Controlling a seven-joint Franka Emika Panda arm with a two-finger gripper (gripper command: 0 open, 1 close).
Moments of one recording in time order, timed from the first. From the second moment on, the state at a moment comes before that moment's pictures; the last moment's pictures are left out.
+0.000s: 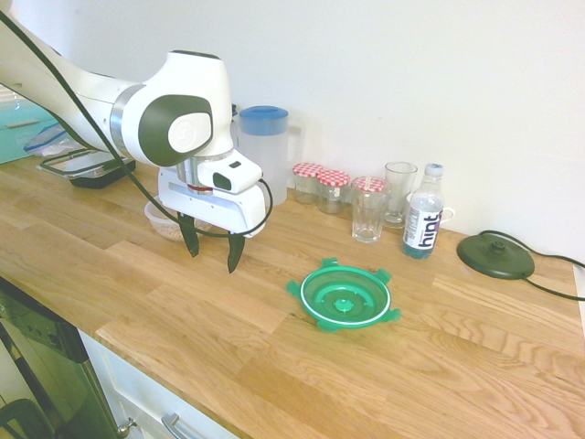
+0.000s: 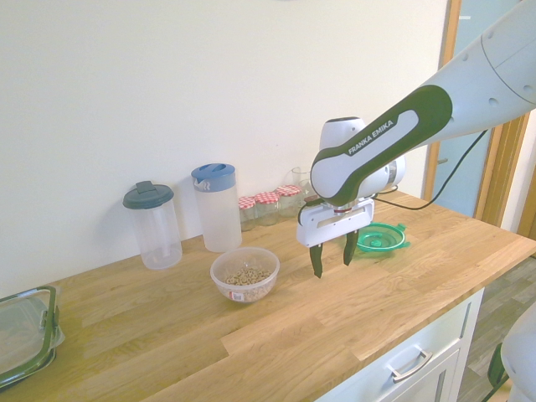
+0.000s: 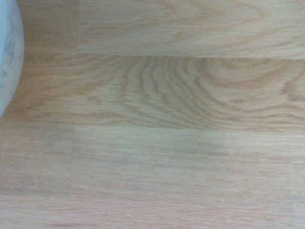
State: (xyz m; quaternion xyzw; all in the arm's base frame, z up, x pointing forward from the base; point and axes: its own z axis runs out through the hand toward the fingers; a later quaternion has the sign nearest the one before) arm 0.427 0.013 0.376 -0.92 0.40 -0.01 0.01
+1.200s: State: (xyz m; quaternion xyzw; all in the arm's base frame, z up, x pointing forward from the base) arm 0.462 -0.260 0.432 -0.88 0.42 0.05 0.20
